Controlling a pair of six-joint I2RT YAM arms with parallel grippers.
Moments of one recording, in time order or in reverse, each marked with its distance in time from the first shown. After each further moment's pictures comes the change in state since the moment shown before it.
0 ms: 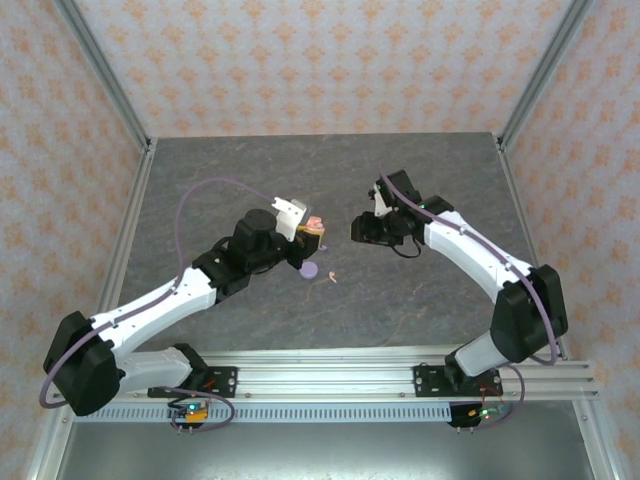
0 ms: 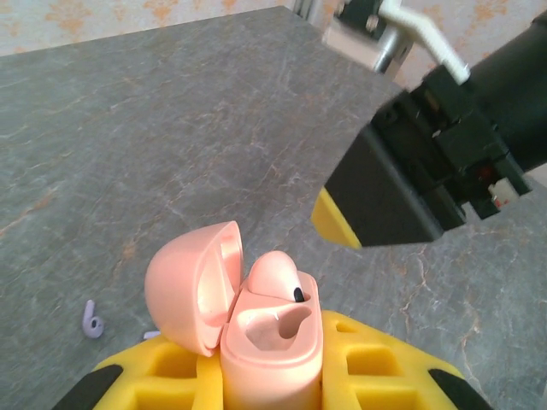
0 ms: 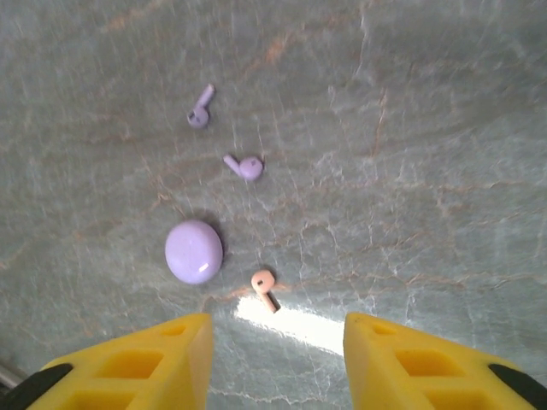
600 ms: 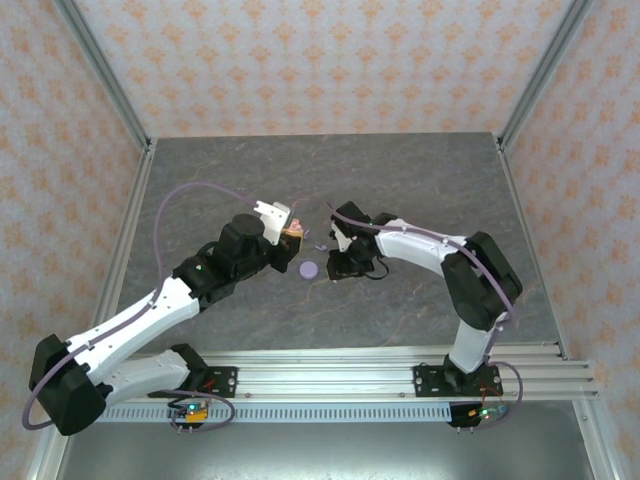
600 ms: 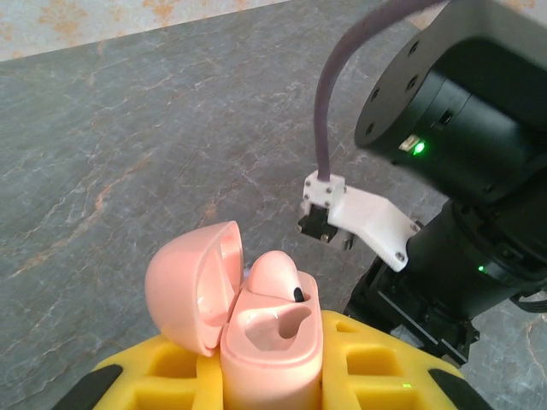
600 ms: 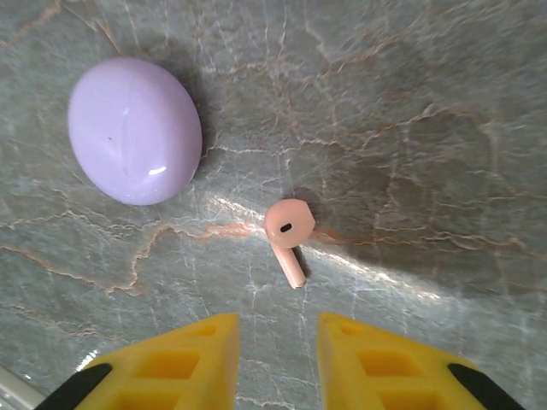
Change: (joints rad) left arm 0.007 -0.127 0.003 -0.196 -0.145 0.014; right arm 0.201 0.273 -0.011 0.024 -0.010 -0.063
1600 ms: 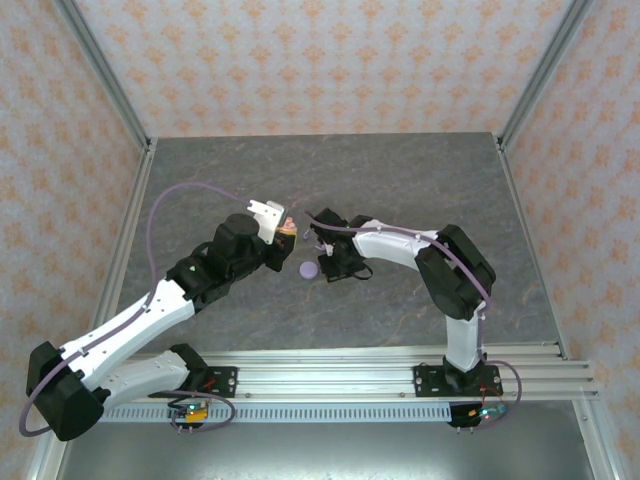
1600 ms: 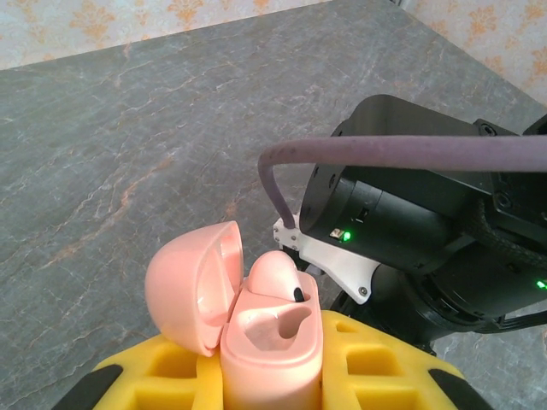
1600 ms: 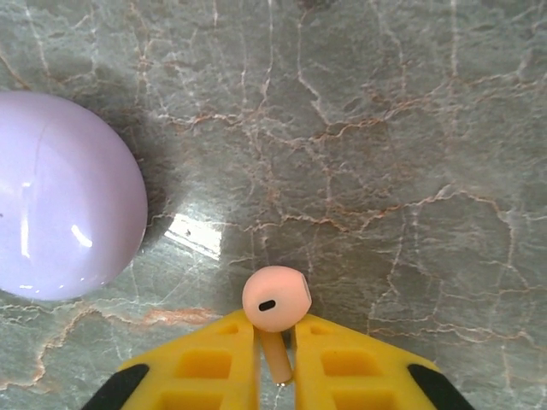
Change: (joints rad) left arm 0.019 -0.027 0.007 -0.036 -0.021 0.000; right arm 0.083 0.138 0.111 -0.039 0.221 -0.024
